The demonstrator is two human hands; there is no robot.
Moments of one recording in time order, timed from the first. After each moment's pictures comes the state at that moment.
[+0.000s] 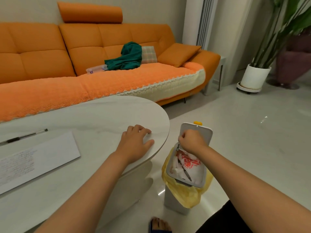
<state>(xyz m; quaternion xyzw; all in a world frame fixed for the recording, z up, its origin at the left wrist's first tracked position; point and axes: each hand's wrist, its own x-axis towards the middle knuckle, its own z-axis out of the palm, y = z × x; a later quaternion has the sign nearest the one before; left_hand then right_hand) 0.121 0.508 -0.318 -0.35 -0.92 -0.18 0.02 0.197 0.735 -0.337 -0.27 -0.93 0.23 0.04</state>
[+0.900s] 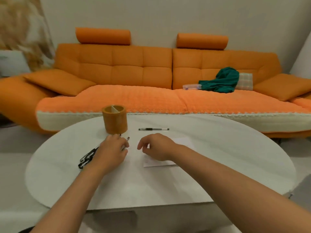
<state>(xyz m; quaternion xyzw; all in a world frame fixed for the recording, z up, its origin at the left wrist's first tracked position) 0.134 0.086 -0.273 -0.03 -0.98 -0.14 0.10 0.094 0.284 -0.246 0.31 -0.93 0.19 -0.05</state>
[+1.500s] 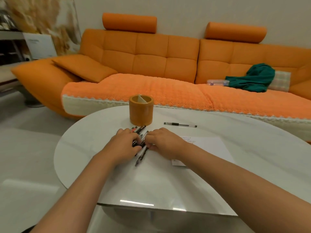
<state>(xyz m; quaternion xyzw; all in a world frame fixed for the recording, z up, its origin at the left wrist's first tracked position) 0.135 0.032 -0.280 0.01 -0.98 -0.19 0.04 0.060 0.209 -0.282 0.51 -0.86 0.03 0.08</state>
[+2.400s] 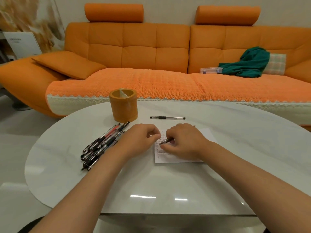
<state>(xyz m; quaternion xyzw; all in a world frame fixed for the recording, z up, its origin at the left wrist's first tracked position) 0.091 0.116 -0.282 -0.09 -0.94 -0.32 0.04 0.059 0.314 -0.284 0.35 -0.93 0.08 0.10</state>
